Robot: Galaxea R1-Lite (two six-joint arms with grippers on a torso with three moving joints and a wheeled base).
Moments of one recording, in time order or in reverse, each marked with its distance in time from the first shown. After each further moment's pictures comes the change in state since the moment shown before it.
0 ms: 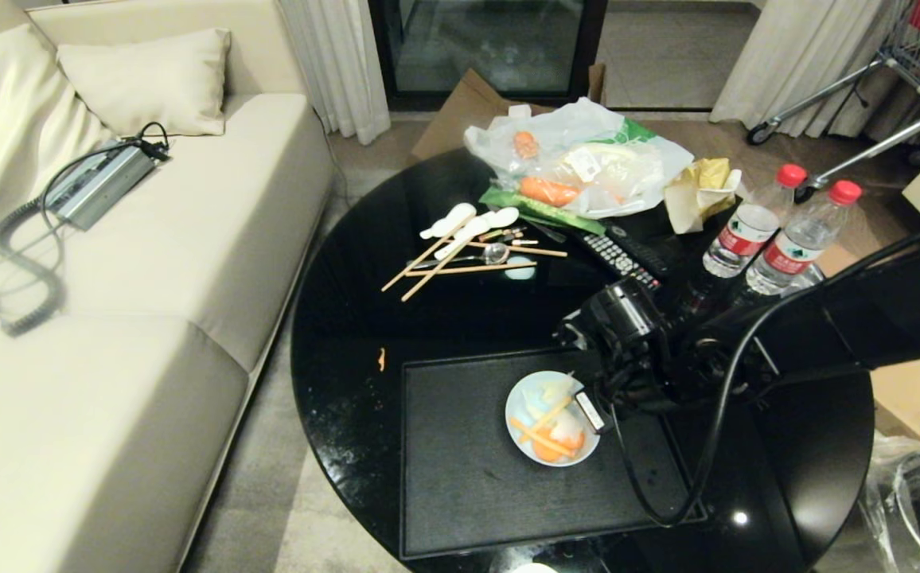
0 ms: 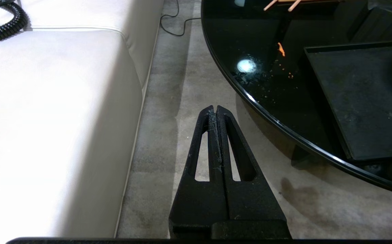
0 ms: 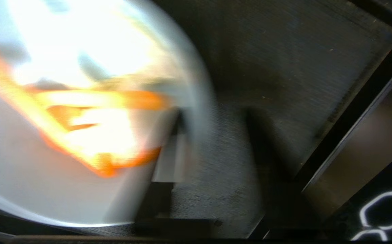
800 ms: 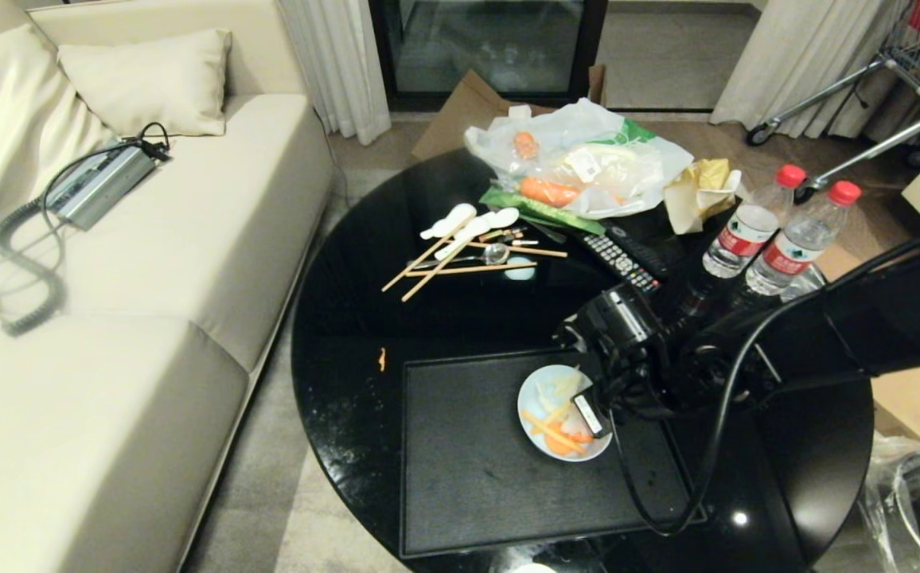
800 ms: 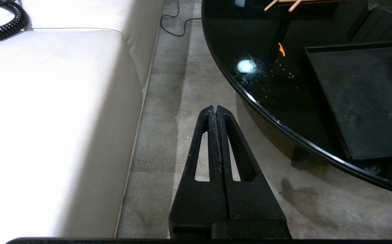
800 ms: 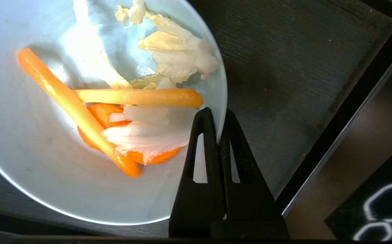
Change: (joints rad) left arm 0.000 0.000 0.000 0.000 0.000 0.000; right arm 0.015 -0.005 0.021 -0.003 -0.045 0.047
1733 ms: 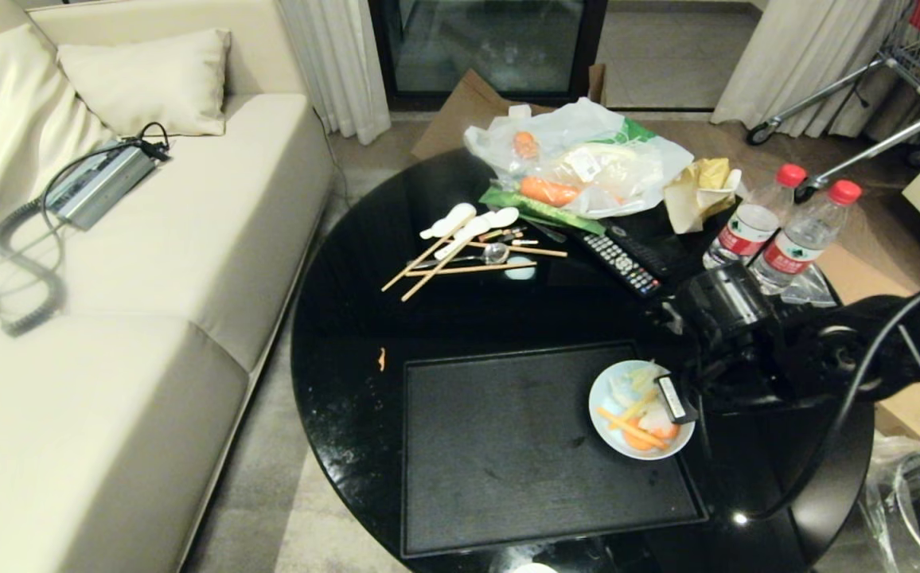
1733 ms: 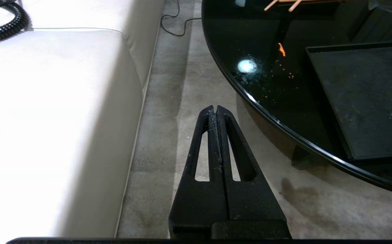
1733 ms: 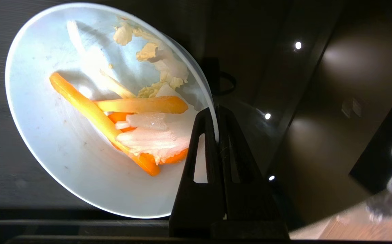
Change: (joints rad) left arm 0.000 0.000 0.000 0.000 0.000 0.000; right arm -0.186 -0.201 0.169 0.016 0.006 0.087
